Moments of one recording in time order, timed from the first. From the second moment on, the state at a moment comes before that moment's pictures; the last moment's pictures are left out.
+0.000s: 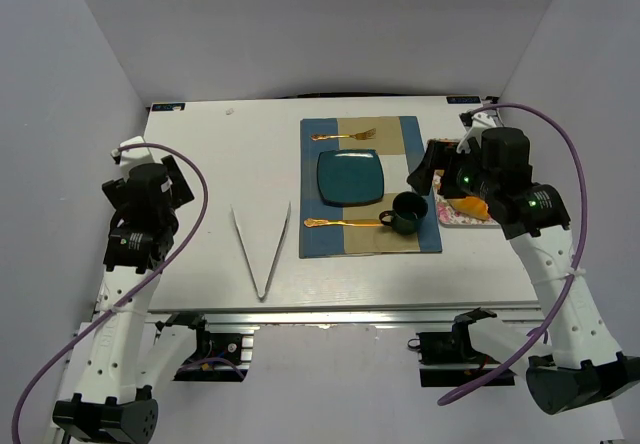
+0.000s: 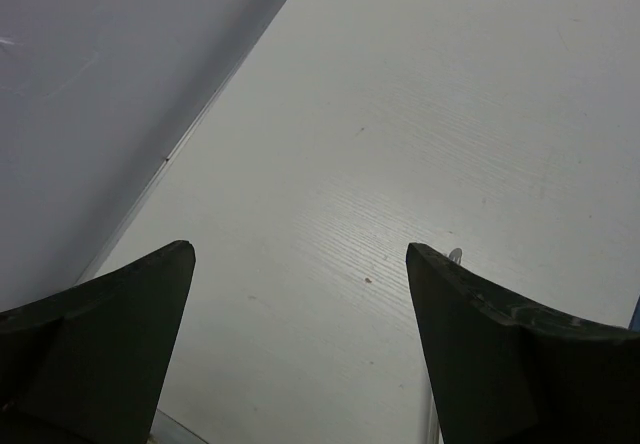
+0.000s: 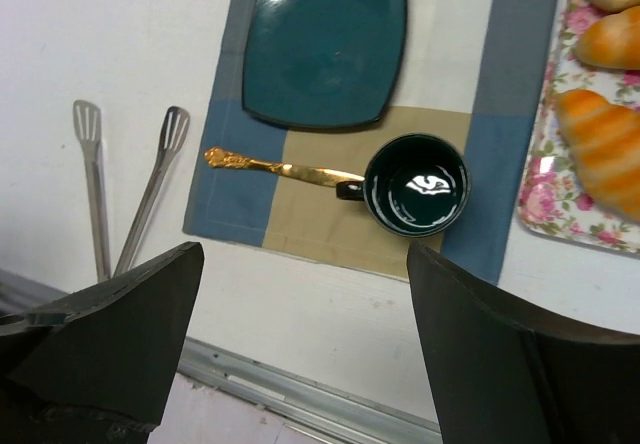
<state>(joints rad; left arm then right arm) -0.09 0.82 1.02 -0.66 -0.57 -0.25 0.28 1.02 1.27 -0.82 -0.21 0.27</state>
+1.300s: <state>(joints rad) -0.09 0.97 1.54 -1.22 -0.59 -0.45 1.34 2.08 1.96 -0.85 0.43 0.95</state>
